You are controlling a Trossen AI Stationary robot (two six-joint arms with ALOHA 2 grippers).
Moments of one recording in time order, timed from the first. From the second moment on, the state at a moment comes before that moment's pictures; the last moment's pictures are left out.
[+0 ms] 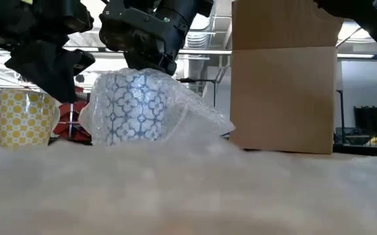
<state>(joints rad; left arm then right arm) -0.36 1.15 0.67 -0.56 -0.24 -0.14 0.10 2.40 2.15 -0.92 -0.08 0.04</state>
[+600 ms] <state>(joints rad) -0.37 1.15 0.67 -0.64 -0.27 -0.21 0.12 2.37 2.28 -1.01 -0.08 0.03</state>
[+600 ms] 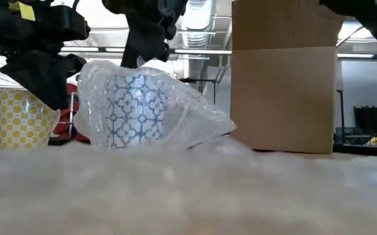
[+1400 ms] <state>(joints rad) -0.38 1.16 0.66 -0.24 -0.24 0.03 0.11 2.32 2.15 -0.91 -0.10 0.03</state>
